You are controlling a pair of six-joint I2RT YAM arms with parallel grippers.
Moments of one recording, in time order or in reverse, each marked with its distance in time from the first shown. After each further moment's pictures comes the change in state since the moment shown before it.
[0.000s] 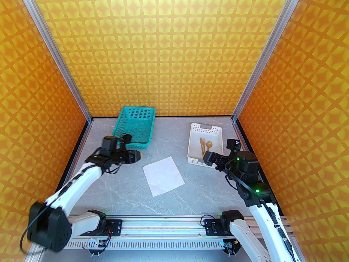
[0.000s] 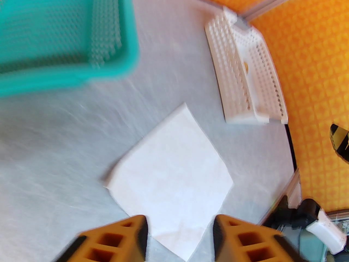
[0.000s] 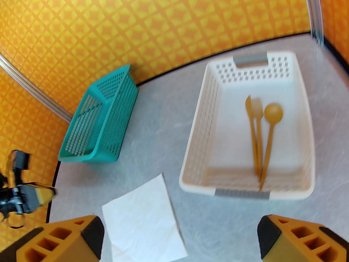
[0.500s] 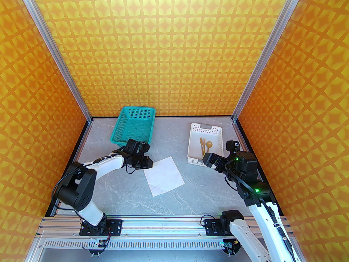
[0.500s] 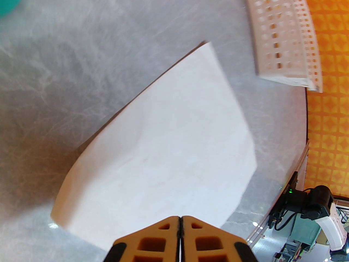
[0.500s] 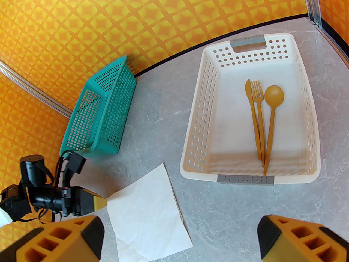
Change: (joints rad) left arm -0.111 0.365 0.048 0.089 0.007 -0.044; right arm 0.000 0.003 0.000 -0.026 -0.002 0.021
